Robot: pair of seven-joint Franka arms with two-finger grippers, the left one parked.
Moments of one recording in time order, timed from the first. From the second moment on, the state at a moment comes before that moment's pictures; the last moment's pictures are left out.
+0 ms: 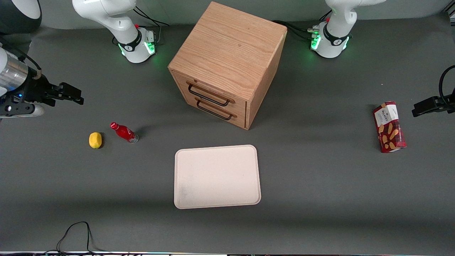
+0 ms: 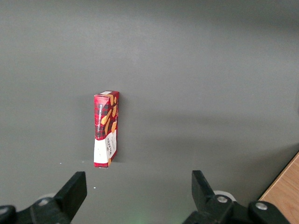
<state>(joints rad) 0.20 -0.02 -0.15 -1.68 0.02 1.55 0.04</state>
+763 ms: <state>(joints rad) 0.20 -0.16 -0.15 -2.17 0.01 1.90 0.04</state>
